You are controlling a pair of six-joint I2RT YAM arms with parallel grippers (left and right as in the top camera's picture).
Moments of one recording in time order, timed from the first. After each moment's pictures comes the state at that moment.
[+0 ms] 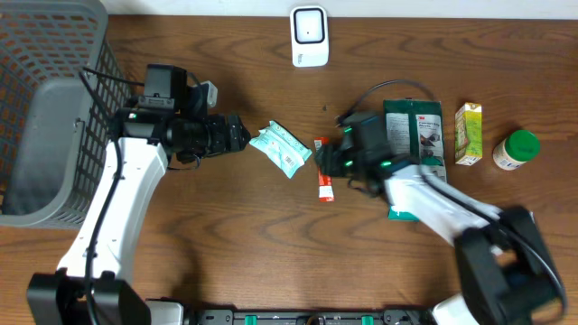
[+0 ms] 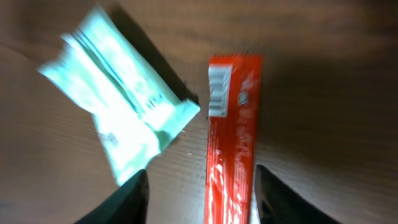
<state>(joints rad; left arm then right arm) -0.09 1.52 1.25 -0.92 0.42 -0.28 0.49 1.73 0.89 -0.12 -0.17 0.52</state>
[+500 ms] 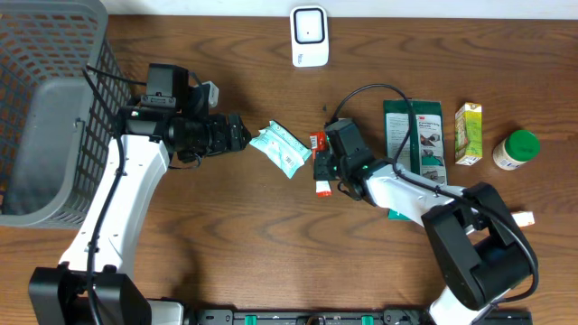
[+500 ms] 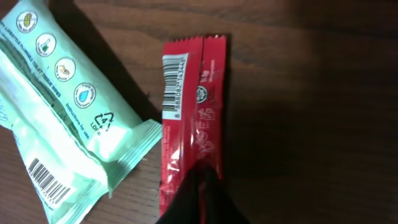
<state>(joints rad) -0.09 1.53 1.25 -0.90 0.42 -0.27 0.52 1.83 0.90 -0.04 -0.04 0.51</state>
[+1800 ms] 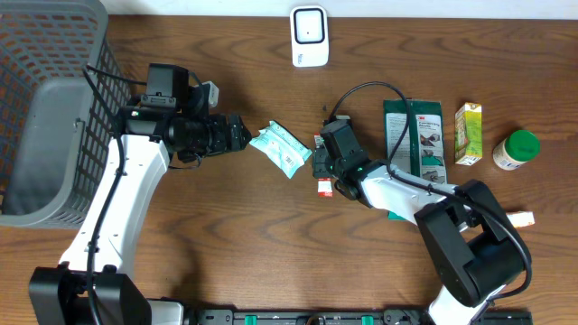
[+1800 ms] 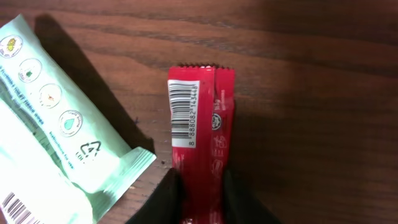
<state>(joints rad) -0.09 1.53 1.25 -0.90 0.42 -0.27 0.55 1.86 0.90 0.02 0.07 0.50</state>
